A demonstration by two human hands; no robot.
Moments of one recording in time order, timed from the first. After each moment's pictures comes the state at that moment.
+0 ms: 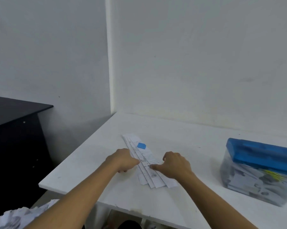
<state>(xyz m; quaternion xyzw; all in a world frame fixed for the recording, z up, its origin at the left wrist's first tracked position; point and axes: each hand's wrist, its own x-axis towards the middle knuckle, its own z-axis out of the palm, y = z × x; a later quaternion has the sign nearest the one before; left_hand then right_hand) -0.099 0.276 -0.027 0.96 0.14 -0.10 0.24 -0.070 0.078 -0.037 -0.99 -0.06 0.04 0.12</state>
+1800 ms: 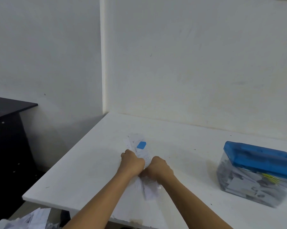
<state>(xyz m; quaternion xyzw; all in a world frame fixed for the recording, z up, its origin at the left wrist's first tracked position) -0.083 0.240 -0.043 0.84 0.18 0.00 0.51 -0.062 0.130 -0.044 -0.96 0.00 0.15 0.25</state>
